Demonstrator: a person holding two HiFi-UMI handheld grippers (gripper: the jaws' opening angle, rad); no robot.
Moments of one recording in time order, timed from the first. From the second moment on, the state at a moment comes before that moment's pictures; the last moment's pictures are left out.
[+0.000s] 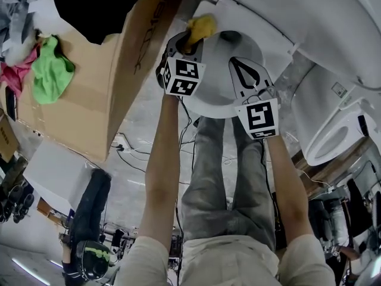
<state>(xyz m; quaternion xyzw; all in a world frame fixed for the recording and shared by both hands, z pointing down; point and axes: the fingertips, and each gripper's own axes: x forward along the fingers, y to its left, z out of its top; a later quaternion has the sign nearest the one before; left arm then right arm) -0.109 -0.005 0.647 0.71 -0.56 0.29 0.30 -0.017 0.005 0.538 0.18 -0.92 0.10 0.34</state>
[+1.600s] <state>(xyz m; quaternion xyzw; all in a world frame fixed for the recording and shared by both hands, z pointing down) -0.107 0.117 0.653 0.66 -0.60 0.29 0.35 -0.005 0.080 0.540 0.11 -0.92 0.10 0.37</state>
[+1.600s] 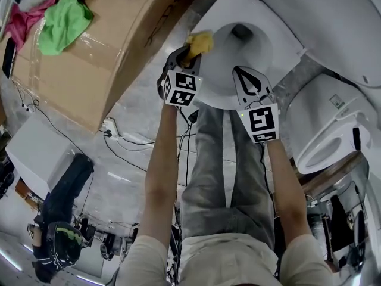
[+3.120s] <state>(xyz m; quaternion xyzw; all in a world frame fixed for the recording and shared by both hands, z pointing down) -0.026 0.234 0.657 0.62 -0.60 0.27 0.43 0.036 0.163 0.564 0.08 -0.90 0.20 0.39</state>
